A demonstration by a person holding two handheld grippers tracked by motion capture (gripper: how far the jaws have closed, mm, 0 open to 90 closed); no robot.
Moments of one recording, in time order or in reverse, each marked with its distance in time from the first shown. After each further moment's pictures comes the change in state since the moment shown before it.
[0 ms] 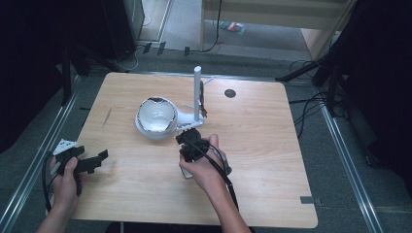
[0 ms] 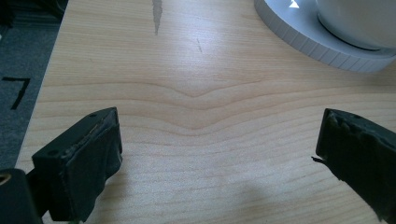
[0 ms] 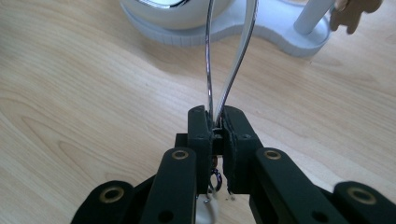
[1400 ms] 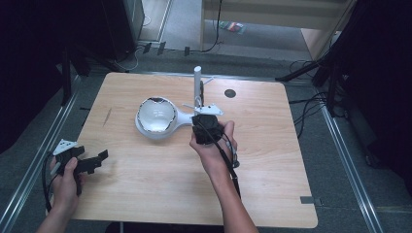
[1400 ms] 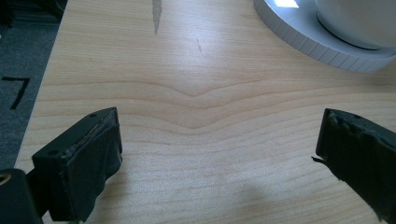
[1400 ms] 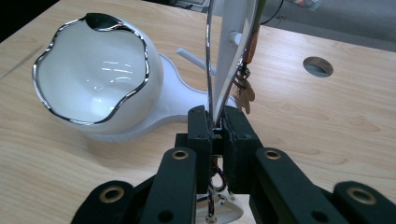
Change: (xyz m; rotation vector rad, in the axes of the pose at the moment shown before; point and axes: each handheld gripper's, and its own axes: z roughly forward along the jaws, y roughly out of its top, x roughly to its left) left arm 0.000 0.000 0.000 0.003 0.000 0.005; right arm -0.037 0.023 -0.018 -0.286 -0.152 0.143
